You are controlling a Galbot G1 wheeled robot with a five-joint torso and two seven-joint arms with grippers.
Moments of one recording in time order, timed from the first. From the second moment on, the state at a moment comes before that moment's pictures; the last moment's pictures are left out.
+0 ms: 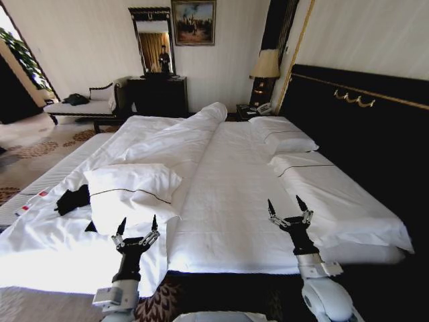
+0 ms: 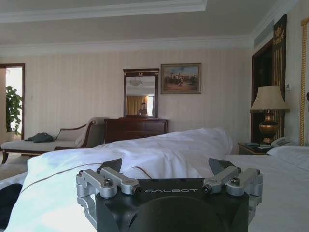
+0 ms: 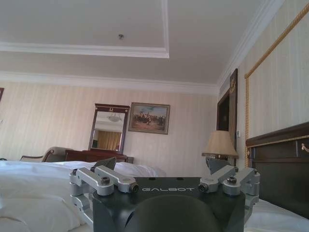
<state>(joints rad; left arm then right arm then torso) 1.94 -1.53 -0.54 -2.38 -0.05 -0.18 -0.11 -1.70 1.17 0.65 2.15 0.25 0.38 0.06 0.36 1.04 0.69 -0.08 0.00</state>
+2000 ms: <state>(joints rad) 2.00 -1.55 -0.71 -2.48 -0.07 -0.18 -0.14 -1.32 0.94 0.37 2.14 1.16 0.21 0.16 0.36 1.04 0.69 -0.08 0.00</state>
